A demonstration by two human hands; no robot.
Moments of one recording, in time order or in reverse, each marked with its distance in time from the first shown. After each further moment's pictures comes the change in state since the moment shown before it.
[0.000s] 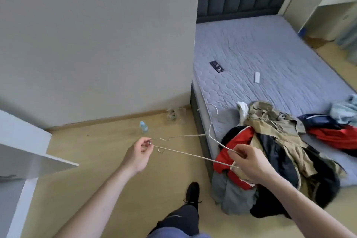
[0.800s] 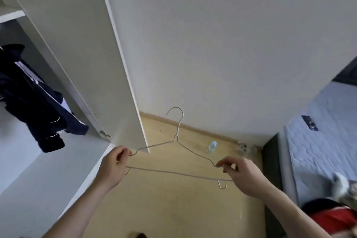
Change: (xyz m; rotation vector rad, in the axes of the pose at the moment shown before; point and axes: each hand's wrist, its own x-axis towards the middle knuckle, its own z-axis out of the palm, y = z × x) left_hand -0.190 -0.297 -0.390 -0.163 0.580 -0.144; right_hand -0.086 -0.392 0.271 -0.256 -0.385 -0.432
